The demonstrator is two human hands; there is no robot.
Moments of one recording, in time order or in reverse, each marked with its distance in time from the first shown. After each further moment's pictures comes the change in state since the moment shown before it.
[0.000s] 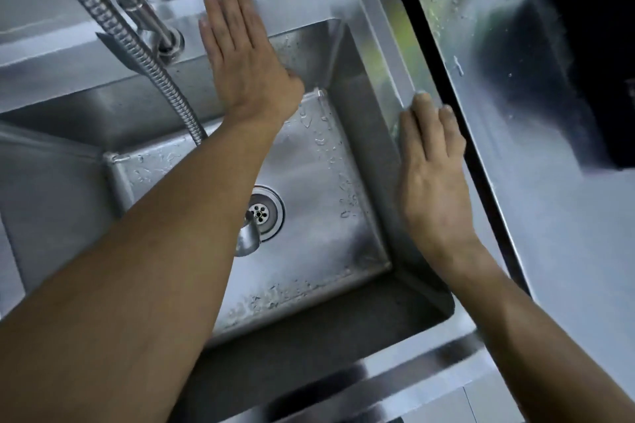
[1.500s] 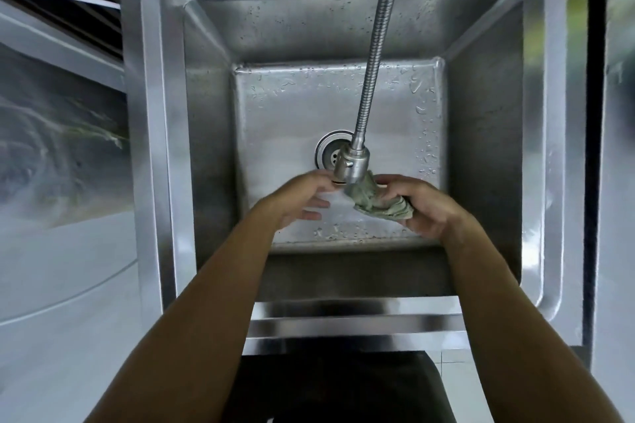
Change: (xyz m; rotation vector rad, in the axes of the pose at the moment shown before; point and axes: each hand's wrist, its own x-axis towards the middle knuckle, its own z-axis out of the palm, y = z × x) left_hand -0.210 -0.150 0.044 -1.265 -1.090 -0.785; right_hand -0.032 -0.086 0.064 1.354 -1.243 0.699
